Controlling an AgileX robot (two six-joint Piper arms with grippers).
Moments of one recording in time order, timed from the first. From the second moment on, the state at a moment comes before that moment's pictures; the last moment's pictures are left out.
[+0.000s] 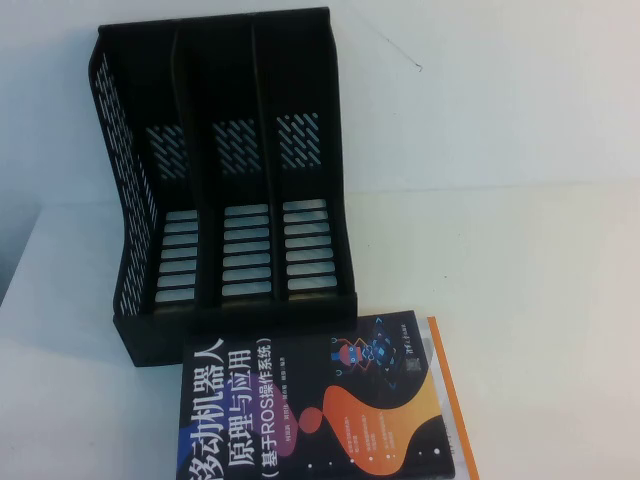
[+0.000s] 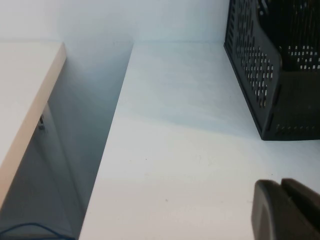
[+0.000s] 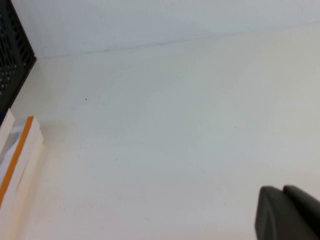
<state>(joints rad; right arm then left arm) 0.03 -0.01 0.01 -0.05 0.42 0.20 -0.01 -0.01 0.03 0.01 0.38 -0.09</state>
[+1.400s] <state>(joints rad) 0.03 -0.01 0.03 -0.01 0.00 0.20 -0.01 -0.01 0.03 0.03 -0.08 -0.08</state>
